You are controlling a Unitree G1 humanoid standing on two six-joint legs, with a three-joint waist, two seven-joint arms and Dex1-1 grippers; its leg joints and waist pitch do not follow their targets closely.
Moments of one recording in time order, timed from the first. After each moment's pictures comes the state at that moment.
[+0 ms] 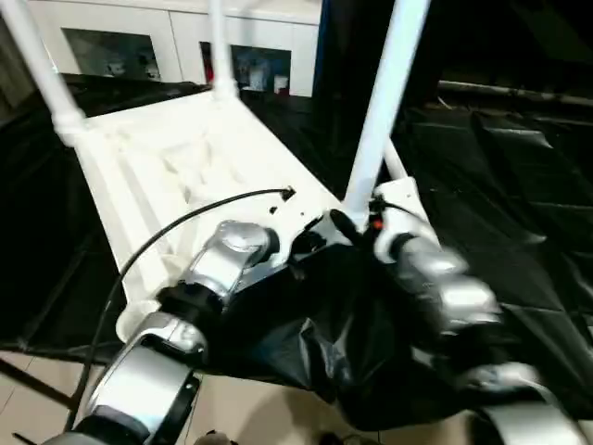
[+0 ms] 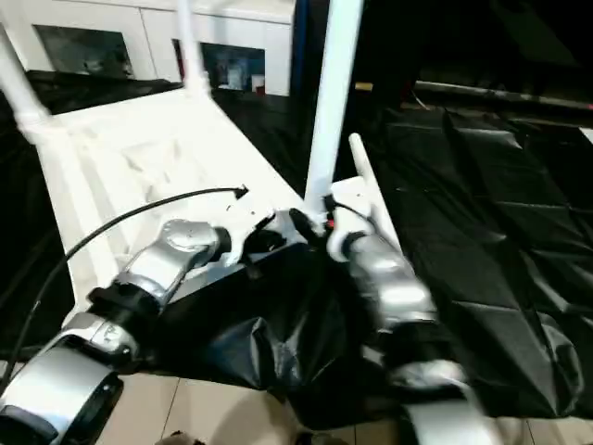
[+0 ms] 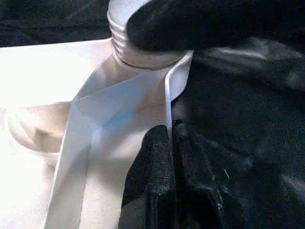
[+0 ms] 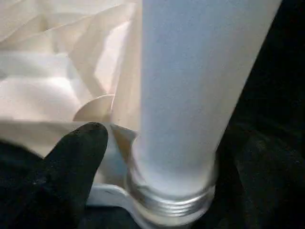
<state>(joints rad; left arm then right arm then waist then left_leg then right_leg) -0.76 0.16 -0.28 0.75 0.09 0.20 -0.80 -0.53 -0.22 0.06 0.46 0.13 0.23 0.49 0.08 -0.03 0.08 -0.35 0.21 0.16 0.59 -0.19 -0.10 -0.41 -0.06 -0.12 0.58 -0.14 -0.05</state>
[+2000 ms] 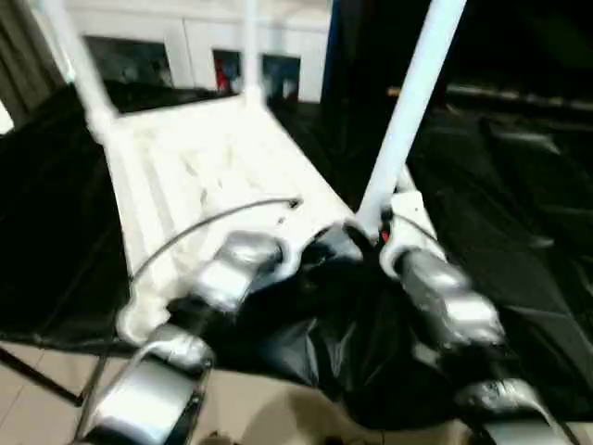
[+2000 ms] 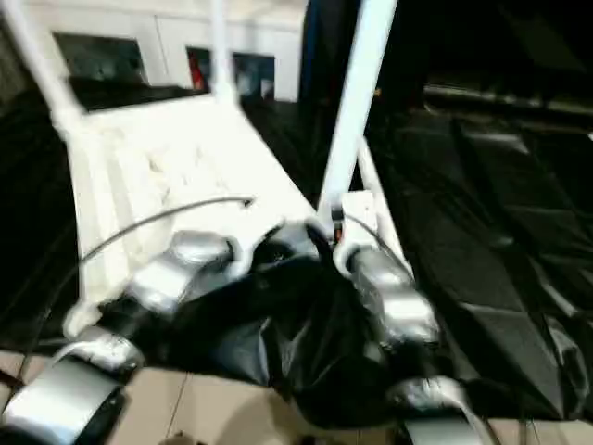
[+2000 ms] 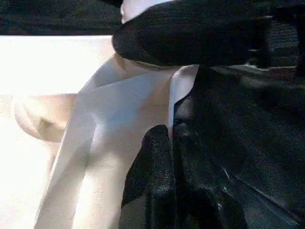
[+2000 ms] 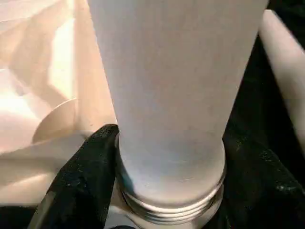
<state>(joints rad) -0.76 0.07 -0.29 0.77 0.08 0.28 -0.64 -0.56 -0.04 -0.04 0.60 0.15 0.24 0.15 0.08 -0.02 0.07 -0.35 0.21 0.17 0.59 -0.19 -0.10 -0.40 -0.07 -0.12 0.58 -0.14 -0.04</state>
